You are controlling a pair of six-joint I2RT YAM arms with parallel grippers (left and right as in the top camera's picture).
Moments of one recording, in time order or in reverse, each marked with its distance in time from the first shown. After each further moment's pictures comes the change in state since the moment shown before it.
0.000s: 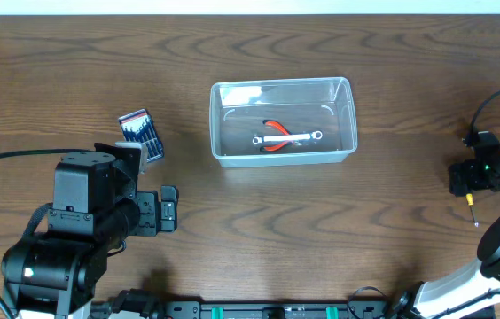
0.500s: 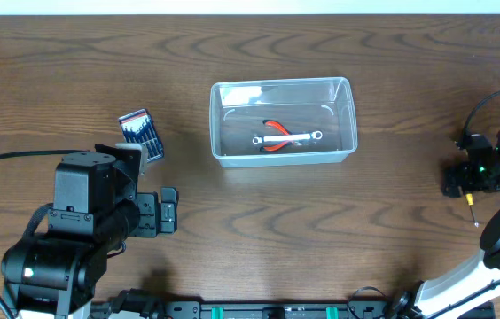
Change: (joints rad) left arm 0.000 0.000 0.000 -0.014 0.000 0.000; right arm 0.000 0.069 0.001 0.008 -0.049 -0.025
